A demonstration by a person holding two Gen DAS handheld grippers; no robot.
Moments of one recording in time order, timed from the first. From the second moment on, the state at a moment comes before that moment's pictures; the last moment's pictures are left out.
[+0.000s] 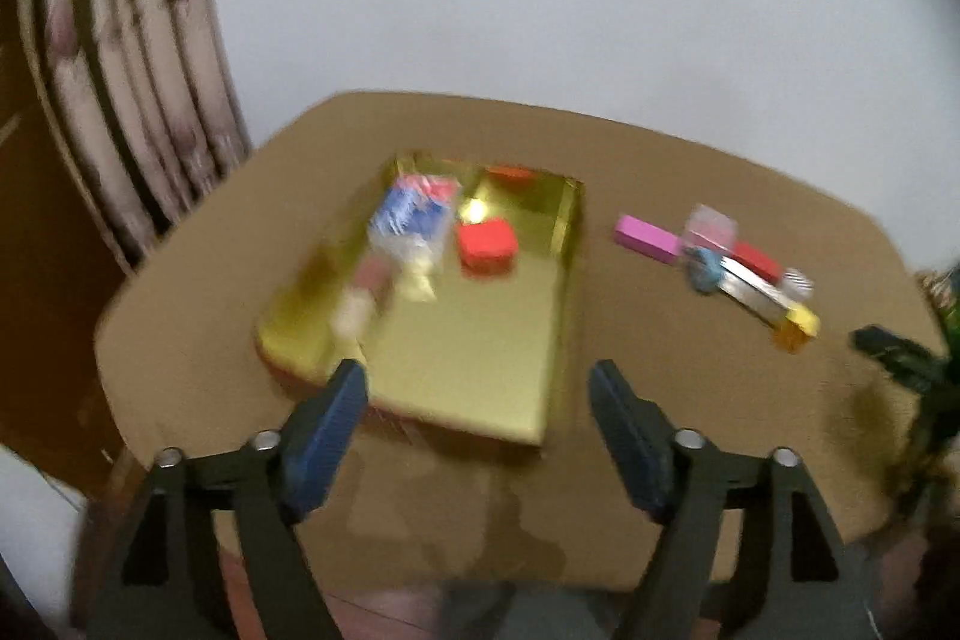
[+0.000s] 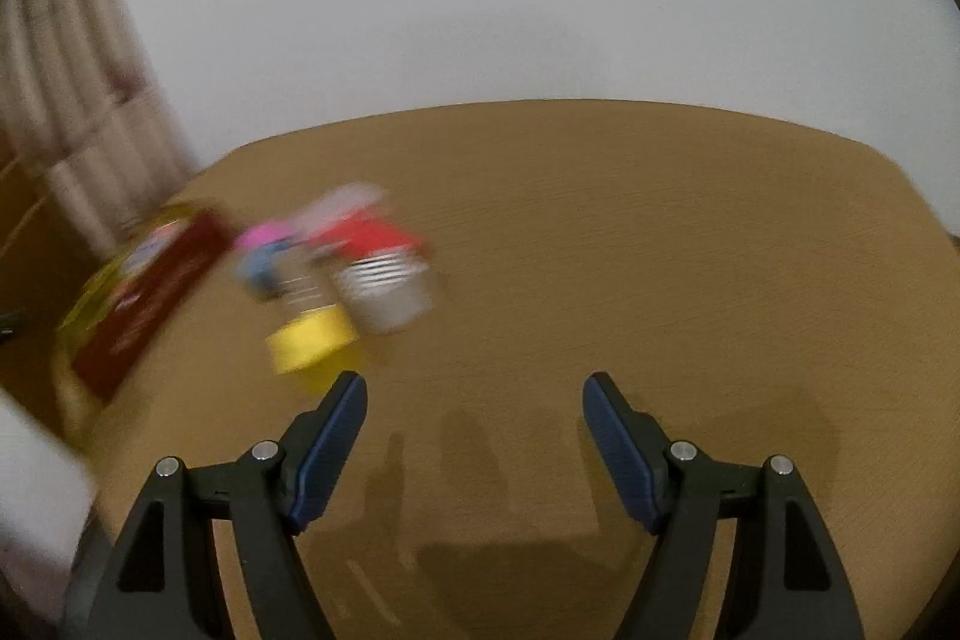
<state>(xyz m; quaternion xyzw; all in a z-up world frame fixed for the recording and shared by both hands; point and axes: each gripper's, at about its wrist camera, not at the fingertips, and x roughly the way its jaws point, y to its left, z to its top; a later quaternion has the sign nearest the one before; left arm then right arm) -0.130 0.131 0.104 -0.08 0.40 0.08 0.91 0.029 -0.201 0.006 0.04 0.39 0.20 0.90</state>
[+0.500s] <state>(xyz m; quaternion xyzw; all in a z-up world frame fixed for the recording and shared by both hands) -0.158 0.108 0.054 -0.13 0.46 0.05 0.87 0.063 -0.118 0.000 -0.09 0.44 0.29 0.84</state>
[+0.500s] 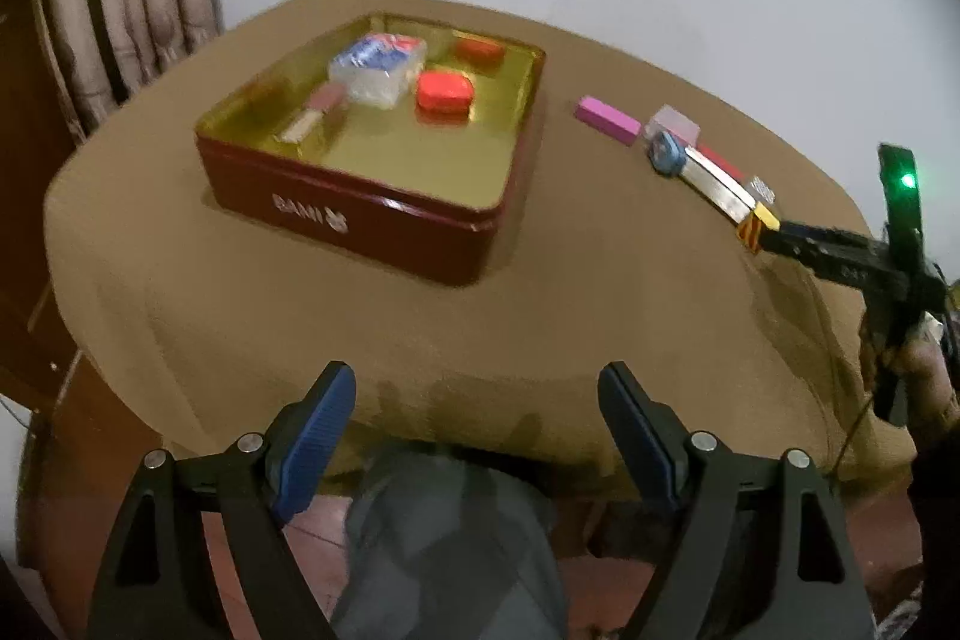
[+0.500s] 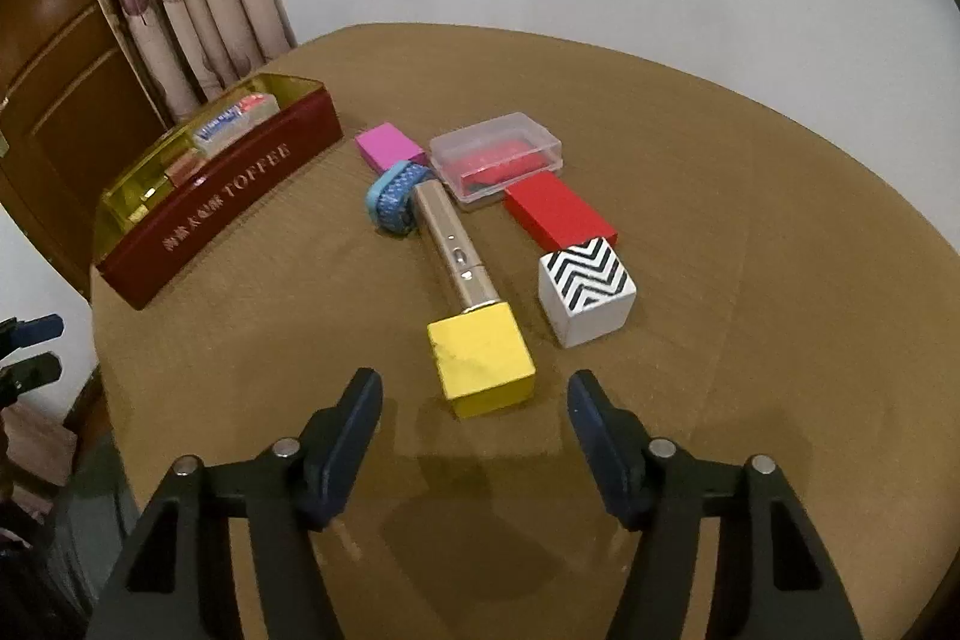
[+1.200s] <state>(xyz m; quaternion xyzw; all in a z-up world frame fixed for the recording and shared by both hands) -0.184 0.111 0.058 -0.13 0.47 0.05 0.87 0.051 -0.036 0.102 -0.08 0.40 0.40 0.82</state>
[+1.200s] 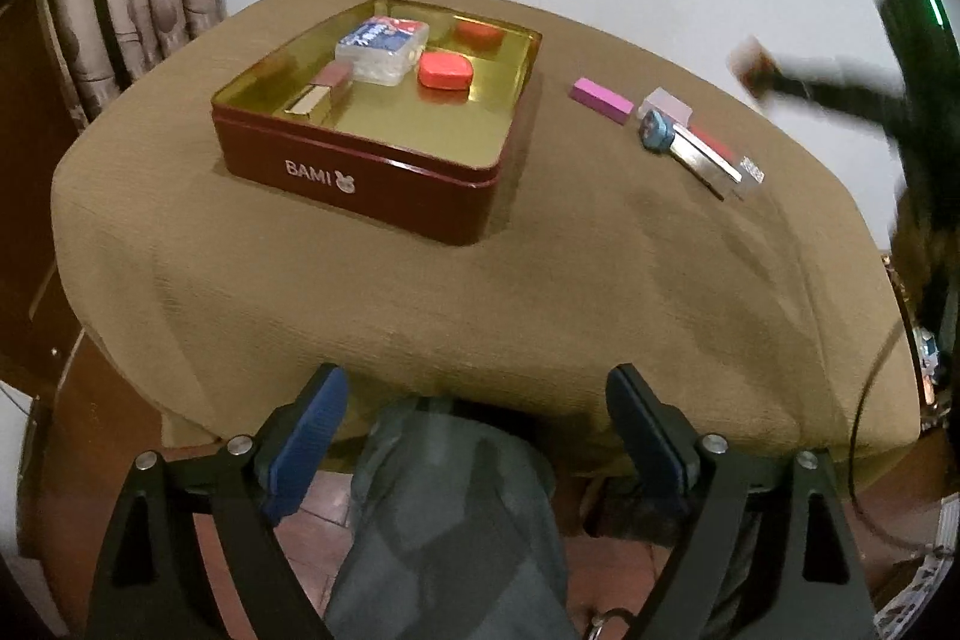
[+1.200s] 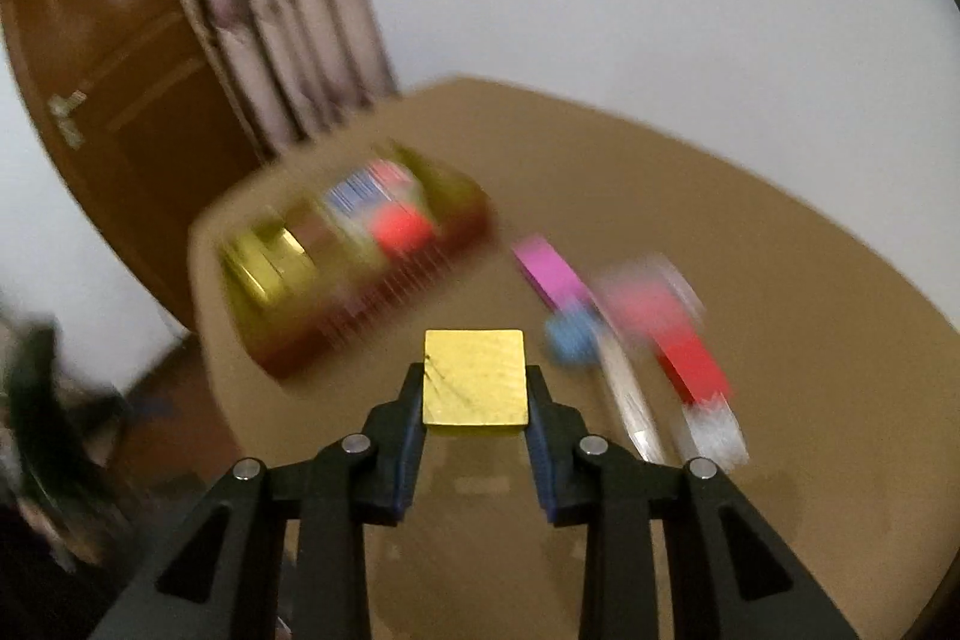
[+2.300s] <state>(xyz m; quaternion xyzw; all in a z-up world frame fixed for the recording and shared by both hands) -0.181 0.142 0.040 -0.18 0.49 0.04 0.85 0.191 0.177 0.017 -0.06 0.54 0.32 0.78</state>
